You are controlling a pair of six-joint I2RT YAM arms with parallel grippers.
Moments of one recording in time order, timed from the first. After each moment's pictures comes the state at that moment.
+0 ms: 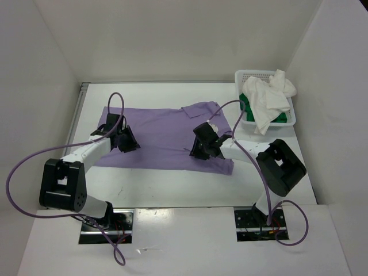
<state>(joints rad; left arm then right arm) -0.11 1.44 0.84 -0.38 0.14 -0.58 0.68 1.66 0.90 -0.20 0.07 0.93</state>
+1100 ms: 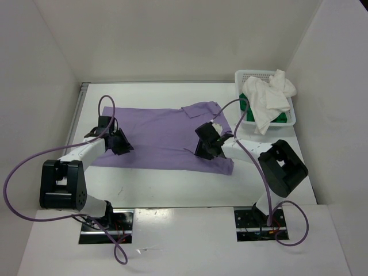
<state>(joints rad) 0.00 1.44 0.80 -0.37 0.16 -0.58 0.67 1.64 0.91 -0.28 0.17 0.92</state>
